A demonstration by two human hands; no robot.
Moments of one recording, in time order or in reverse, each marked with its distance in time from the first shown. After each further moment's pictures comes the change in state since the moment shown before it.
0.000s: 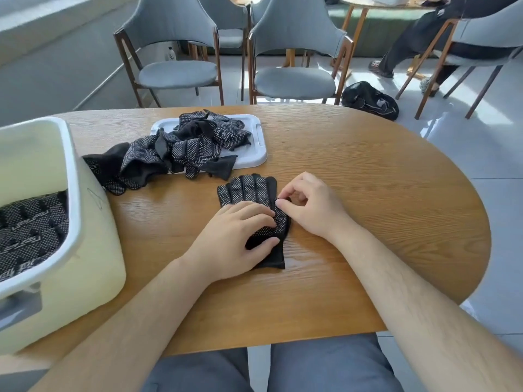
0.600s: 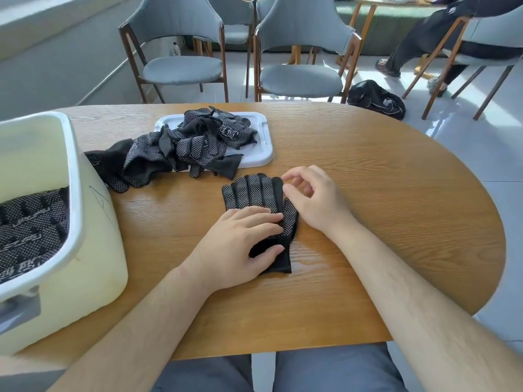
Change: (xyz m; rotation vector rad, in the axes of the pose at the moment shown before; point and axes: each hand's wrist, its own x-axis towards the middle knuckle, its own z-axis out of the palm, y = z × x) left_hand -0.010 0.000 0.003 -0.003 -0.018 -0.016; right_hand 0.011 -0.006 0.005 0.072 0.083 0.045
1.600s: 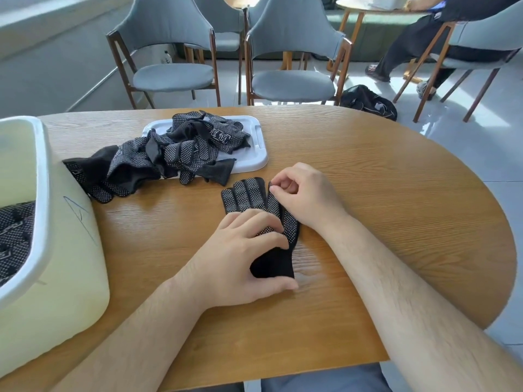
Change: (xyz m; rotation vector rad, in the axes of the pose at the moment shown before) left_hand 0.010 0.007 -0.005 -0.051 0.038 0.138; right_hand 0.027 0.003 0.012 -0.104 0.008 -0.066
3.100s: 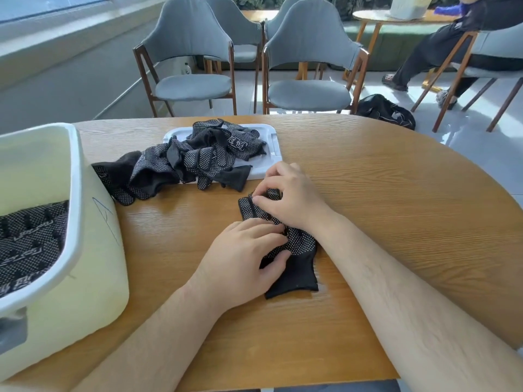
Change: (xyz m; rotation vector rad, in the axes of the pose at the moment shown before) left_hand -0.005 -0.006 0.009 0.115 0.091 -0.191; right_hand 0.023 -0.031 0.028 -0.056 -0.103 -0.176
